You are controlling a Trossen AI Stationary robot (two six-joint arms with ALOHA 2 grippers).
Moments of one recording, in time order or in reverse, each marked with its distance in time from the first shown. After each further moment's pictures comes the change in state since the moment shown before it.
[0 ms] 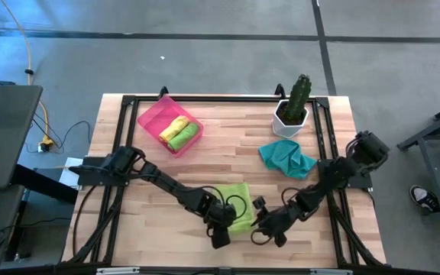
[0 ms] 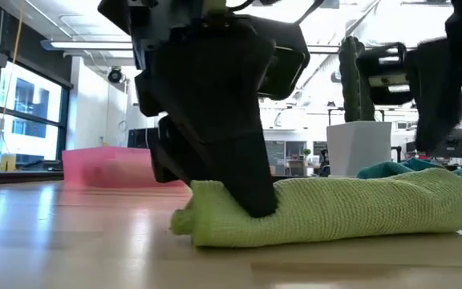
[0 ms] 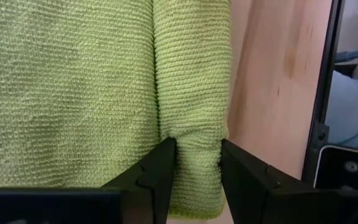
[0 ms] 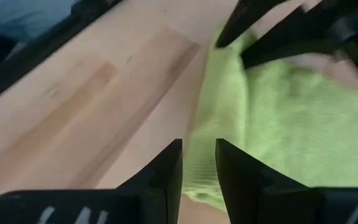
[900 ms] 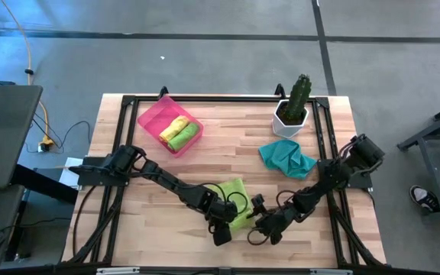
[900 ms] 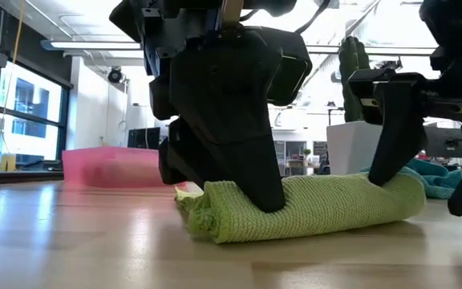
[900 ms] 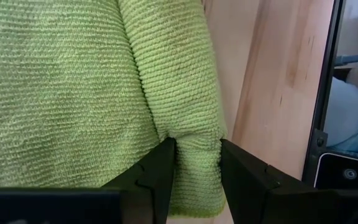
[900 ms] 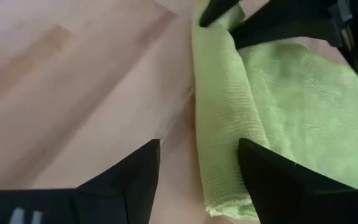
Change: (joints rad) left arm 0.023 0.000 -0.001 0.019 0.034 -0.001; right arm -0.015 0.074 0.000 0.024 0.098 -0.041
